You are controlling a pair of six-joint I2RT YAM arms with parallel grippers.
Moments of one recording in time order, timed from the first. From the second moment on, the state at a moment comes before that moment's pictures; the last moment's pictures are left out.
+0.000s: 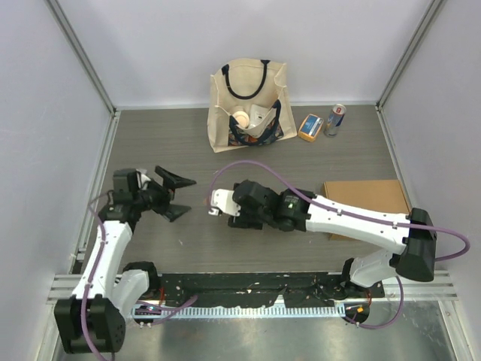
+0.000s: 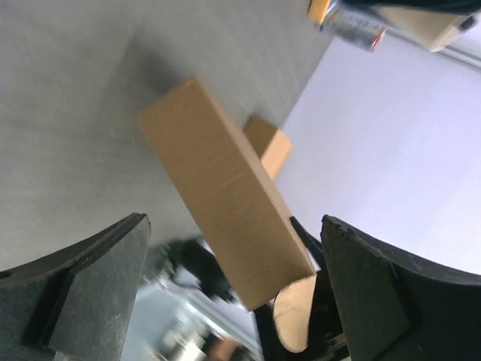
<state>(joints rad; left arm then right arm) -0.01 0.92 0.57 -0.41 0.72 -1.32 1.19 1.41 1.19 -0.63 0.32 -0.48</state>
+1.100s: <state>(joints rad) -0.23 0.84 0.89 -0.59 0.49 -0.29 0.89 1.61 1.49 -0.89 -0.17 -0.29</state>
